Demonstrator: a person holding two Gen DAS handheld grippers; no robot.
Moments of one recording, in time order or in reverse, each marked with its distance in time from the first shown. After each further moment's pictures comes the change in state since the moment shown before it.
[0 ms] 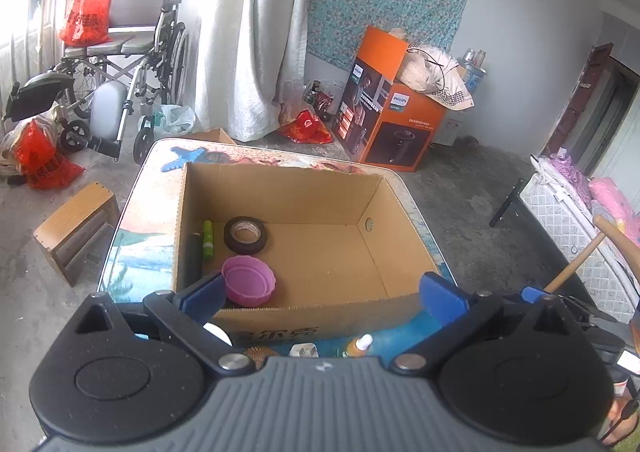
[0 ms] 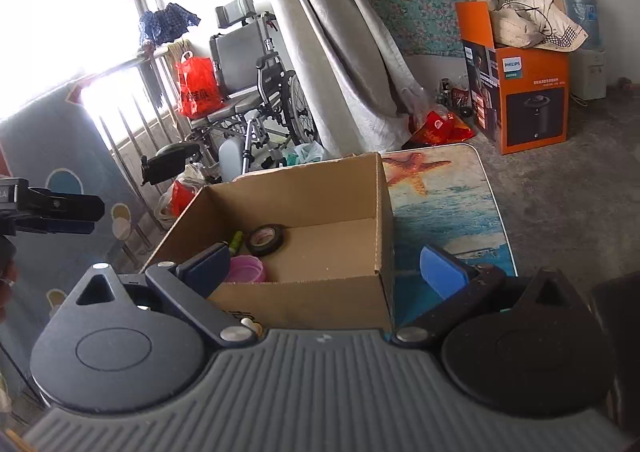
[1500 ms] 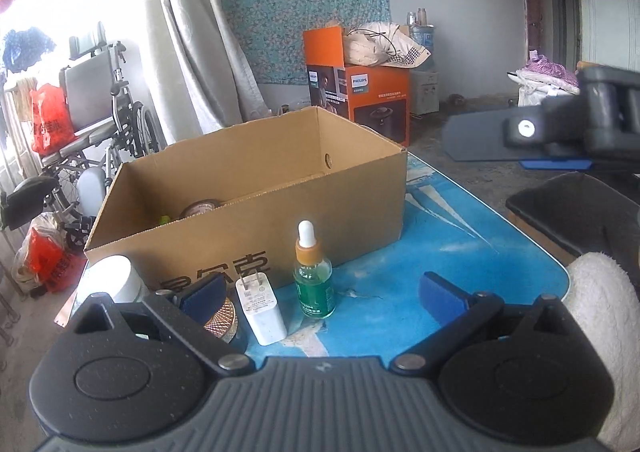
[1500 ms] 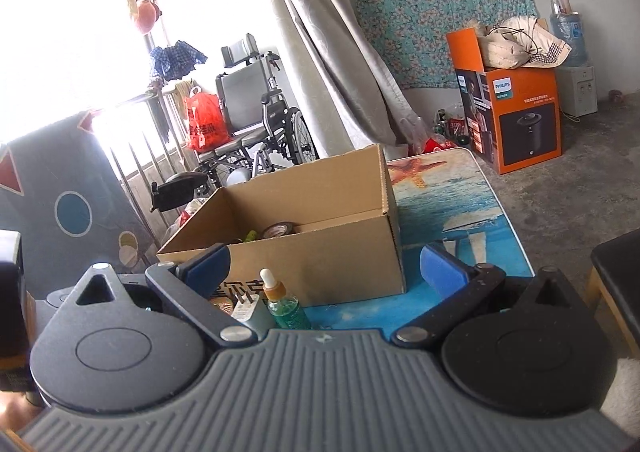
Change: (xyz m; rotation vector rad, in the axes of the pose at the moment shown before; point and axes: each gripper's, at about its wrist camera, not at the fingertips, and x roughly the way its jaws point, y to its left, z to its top) left arm 0.066 -0.081 -0.147 0.437 -0.128 0.100; right arm -0.035 0.023 -0.086 0.075 -0.167 0.076
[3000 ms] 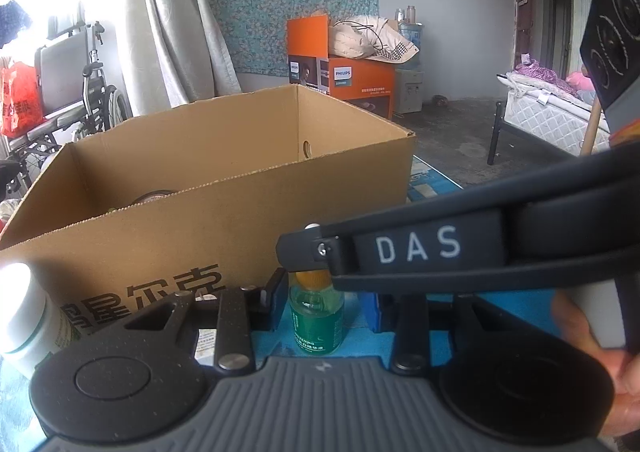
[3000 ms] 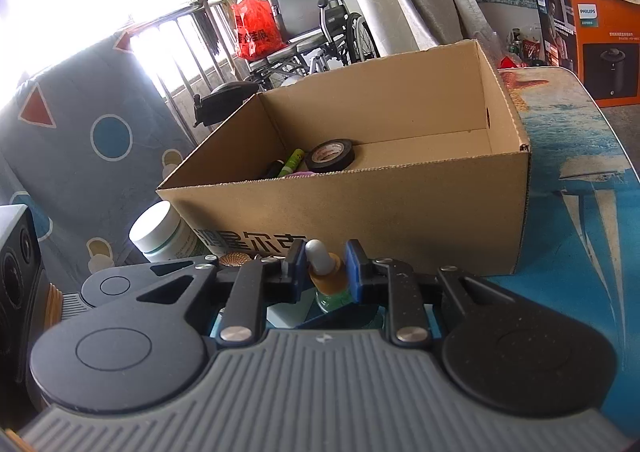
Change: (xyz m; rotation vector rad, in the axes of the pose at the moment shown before) left arm 0.068 0.008 0.001 -0.043 0.016 -0.099; right arm 0.158 0.008 -0.012 -0.050 0.290 0.153
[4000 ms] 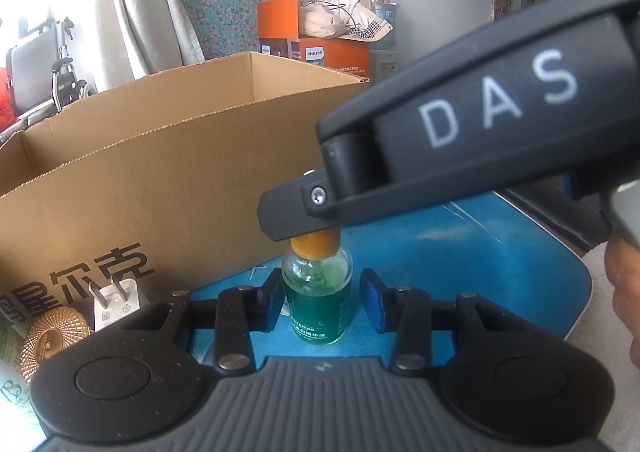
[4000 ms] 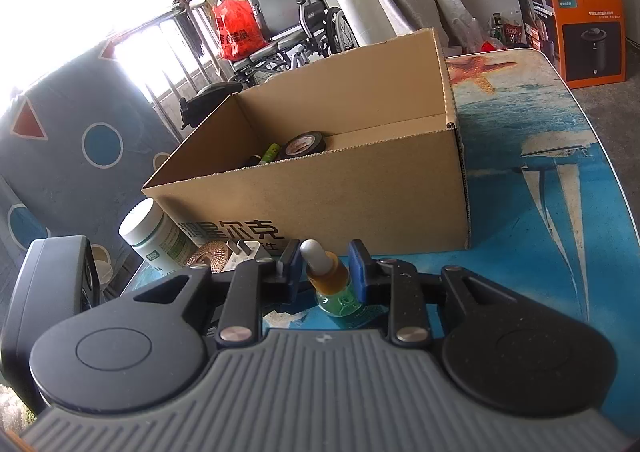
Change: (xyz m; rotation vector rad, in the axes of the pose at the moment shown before) left arm 0.034 -0.021 -0.016 0.048 0.046 -0.054; right arm -0.024 -0.028 -0.007 0.054 0.020 -0.005
